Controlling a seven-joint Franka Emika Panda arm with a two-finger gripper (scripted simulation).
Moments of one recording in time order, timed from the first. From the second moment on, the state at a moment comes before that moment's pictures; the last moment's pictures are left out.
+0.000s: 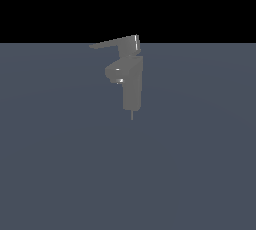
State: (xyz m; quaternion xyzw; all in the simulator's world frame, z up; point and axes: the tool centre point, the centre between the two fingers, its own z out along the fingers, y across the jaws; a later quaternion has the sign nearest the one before) arm -0.249 0.009 0.479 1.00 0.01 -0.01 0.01
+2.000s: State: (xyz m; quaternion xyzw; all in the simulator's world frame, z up) arm -0.080 0.032 0.456 0.93 -0.35 -0.07 -0.03
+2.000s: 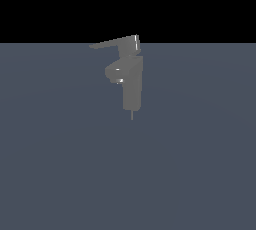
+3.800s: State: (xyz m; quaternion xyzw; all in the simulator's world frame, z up) arm 0.094 0.078 0.300 0.68 -0.73 -0.09 0.04
